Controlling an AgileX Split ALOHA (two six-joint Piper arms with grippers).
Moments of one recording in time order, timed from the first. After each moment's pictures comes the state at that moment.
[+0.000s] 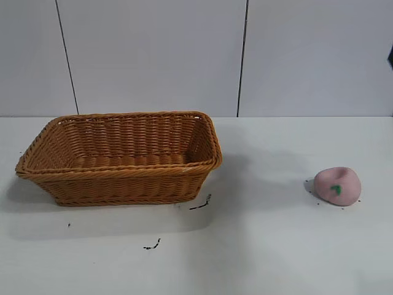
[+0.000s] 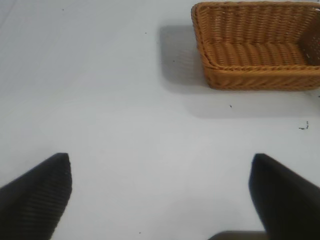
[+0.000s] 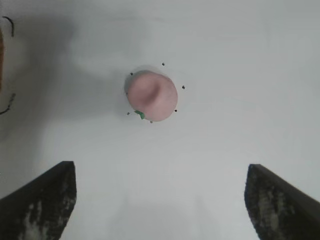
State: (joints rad) left arm -0.01 0.00 -0.50 -0.01 1.06 -0.03; right arm 0.01 1.85 -1.36 0.02 0.97 0.00
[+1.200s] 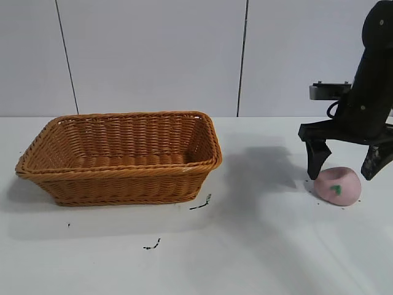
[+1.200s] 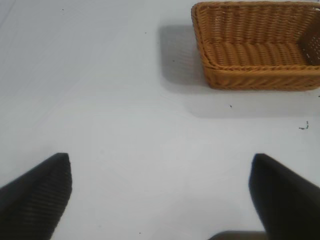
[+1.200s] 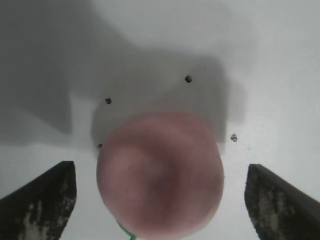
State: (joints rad) left arm -0.01 0.00 -0.50 -0.01 1.06 -0.03; right arm 0.05 2.12 -1.37 0.02 0.79 0.00
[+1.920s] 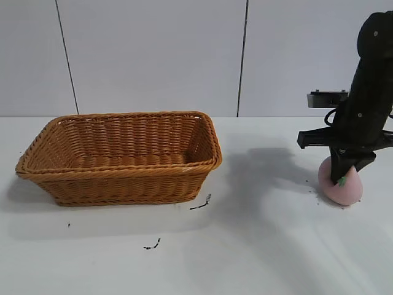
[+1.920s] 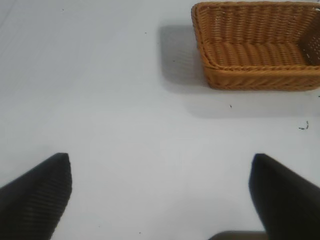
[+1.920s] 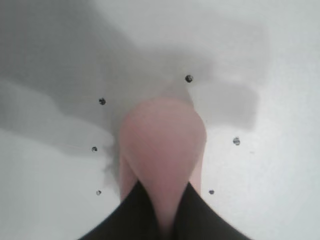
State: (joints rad) left arm -0.01 0.00 -0.50 -0.01 1.06 -0.03; right arm 0.05 1.96 -1.58 0.02 1.03 -0.03
